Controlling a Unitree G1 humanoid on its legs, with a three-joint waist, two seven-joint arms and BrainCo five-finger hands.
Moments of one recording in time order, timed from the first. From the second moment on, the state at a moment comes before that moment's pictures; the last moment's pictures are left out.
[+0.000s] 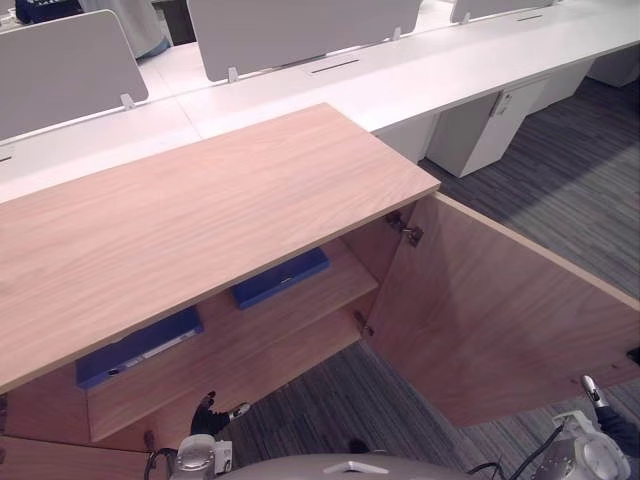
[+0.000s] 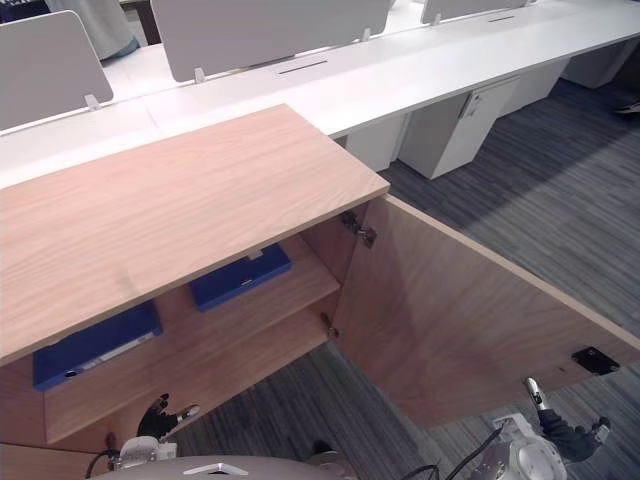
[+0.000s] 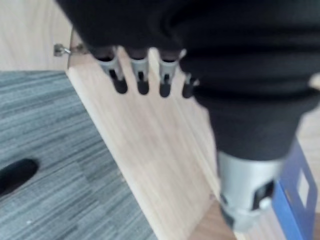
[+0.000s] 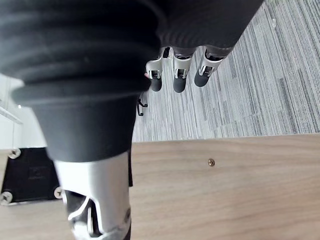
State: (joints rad) left arm 0.16 0.05 0.06 0.87 0.06 -0.07 0.14; right arm 0.06 -0.21 -0.89 0.51 0.35 -0.16 -0.31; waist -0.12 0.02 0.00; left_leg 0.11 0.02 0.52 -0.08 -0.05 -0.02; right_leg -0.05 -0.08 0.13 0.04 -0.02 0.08
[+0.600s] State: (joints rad) left arm 0.23 0.15 0.05 0.68 -0.21 -0.16 0.00; right arm 0.01 -0.37 -0.84 0.61 0.35 -0.15 -0.26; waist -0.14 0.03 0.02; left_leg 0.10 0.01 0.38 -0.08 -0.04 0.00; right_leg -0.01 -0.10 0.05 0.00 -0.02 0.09
